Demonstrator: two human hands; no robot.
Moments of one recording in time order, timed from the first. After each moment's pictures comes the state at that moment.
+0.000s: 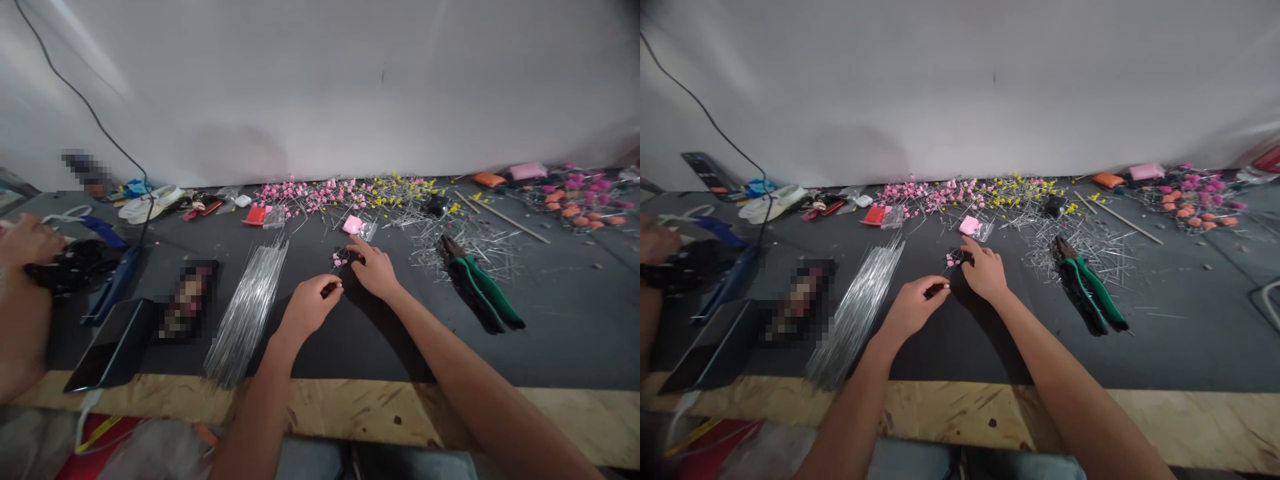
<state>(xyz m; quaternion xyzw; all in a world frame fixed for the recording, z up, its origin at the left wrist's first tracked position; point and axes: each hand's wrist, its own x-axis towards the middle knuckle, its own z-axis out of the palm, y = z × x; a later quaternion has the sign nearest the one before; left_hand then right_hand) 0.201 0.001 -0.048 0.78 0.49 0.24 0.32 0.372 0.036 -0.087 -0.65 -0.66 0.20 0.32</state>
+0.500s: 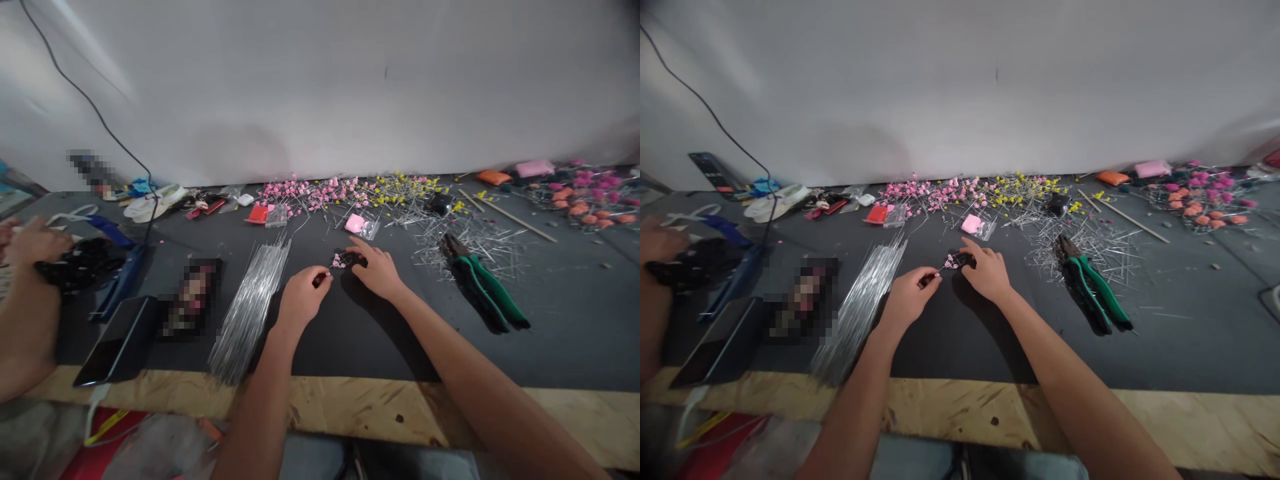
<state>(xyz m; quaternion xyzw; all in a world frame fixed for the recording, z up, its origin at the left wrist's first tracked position) 0.189 0.015 -0.064 0.77 0.54 0.27 0.21 0.375 0.033 -0.084 -0.62 -0.69 0.21 0.31</state>
